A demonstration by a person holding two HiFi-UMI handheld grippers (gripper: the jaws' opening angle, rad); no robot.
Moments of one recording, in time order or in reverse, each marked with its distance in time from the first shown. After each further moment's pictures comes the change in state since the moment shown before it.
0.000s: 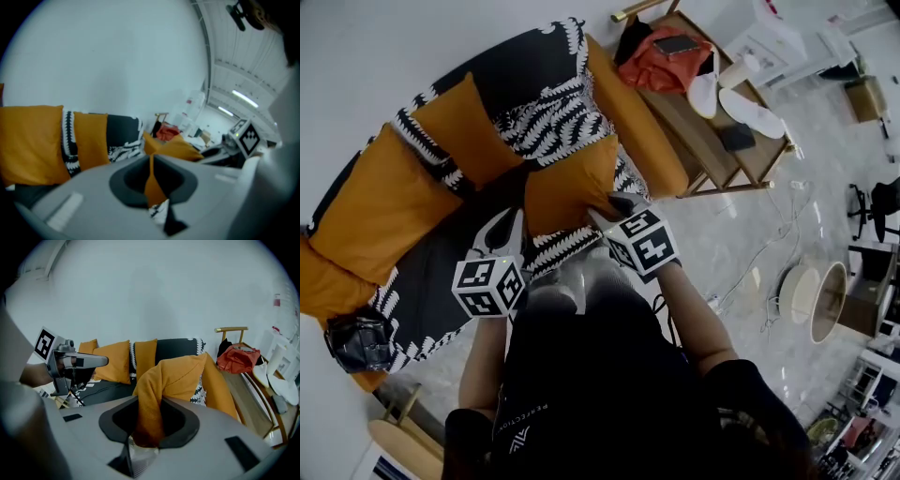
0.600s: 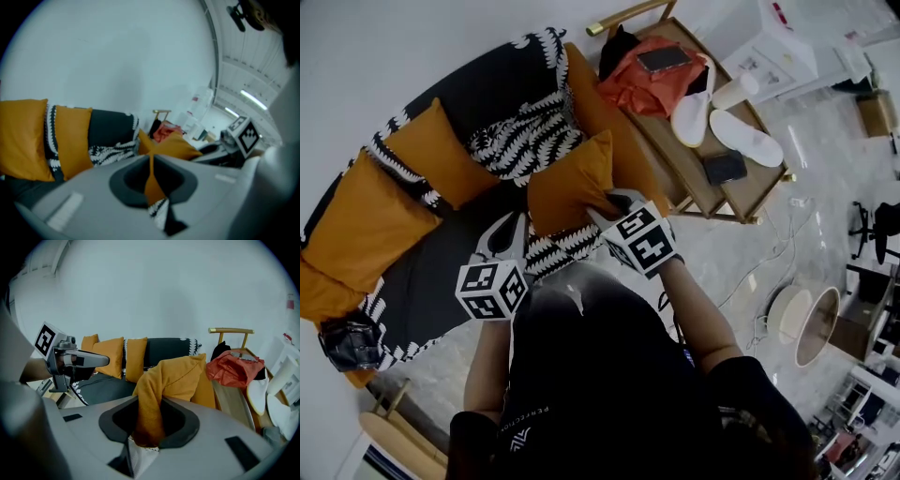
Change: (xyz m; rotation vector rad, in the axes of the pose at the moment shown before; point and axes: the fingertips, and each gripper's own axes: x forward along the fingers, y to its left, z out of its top) left arm 0.108 -0.055 0.021 -0.052 0.018 0.052; right arm 0.000 -0.126 0.017 -0.112 0.051 0.059
